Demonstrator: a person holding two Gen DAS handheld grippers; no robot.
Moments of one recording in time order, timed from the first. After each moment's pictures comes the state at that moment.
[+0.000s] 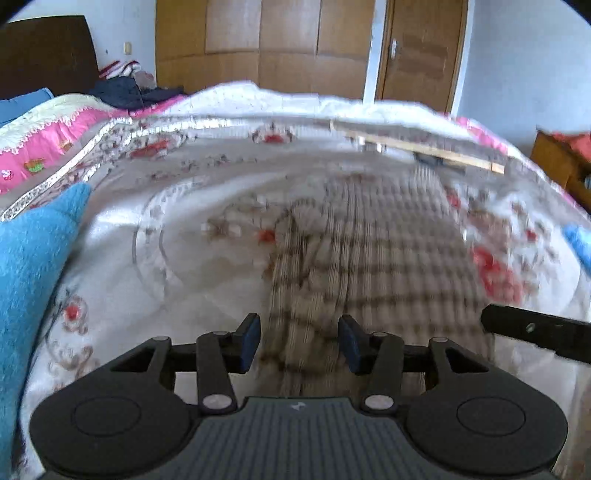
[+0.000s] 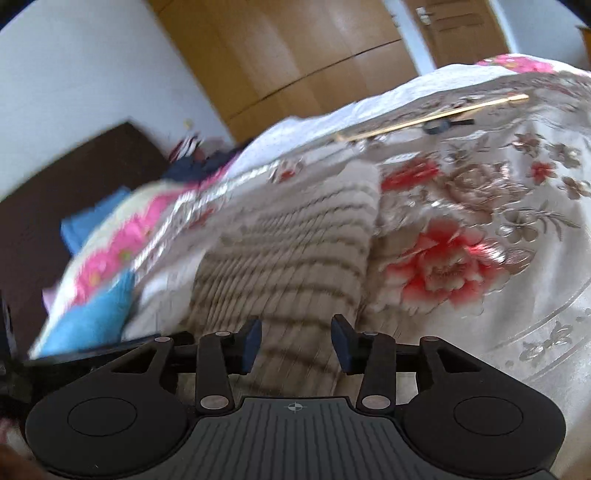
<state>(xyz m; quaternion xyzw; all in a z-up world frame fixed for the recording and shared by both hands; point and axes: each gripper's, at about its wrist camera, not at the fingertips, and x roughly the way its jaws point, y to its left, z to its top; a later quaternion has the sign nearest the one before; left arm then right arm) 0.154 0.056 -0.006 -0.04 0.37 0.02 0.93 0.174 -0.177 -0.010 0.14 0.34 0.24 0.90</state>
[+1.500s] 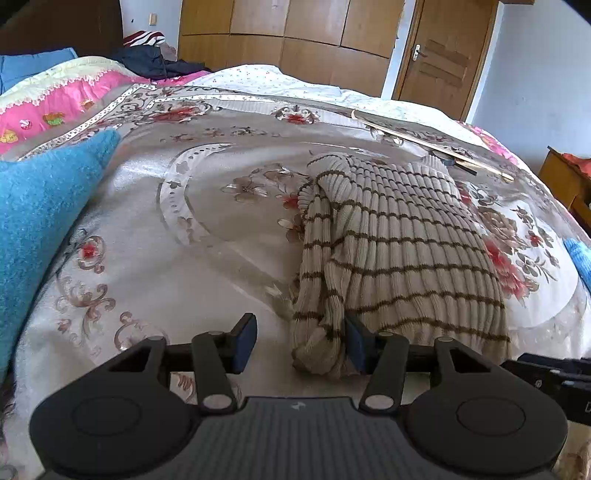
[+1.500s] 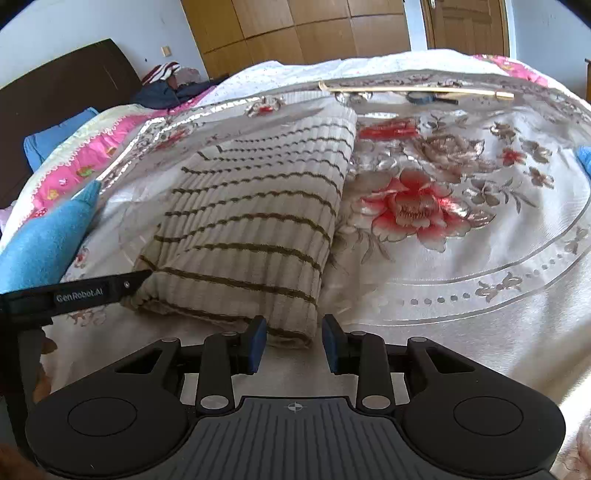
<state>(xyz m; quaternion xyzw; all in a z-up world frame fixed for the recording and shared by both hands) 0.132 0.076 -0.018 -0.10 0.37 0.04 0.92 0.135 -0.160 -0.008 0.04 0.40 0.18 0.90</state>
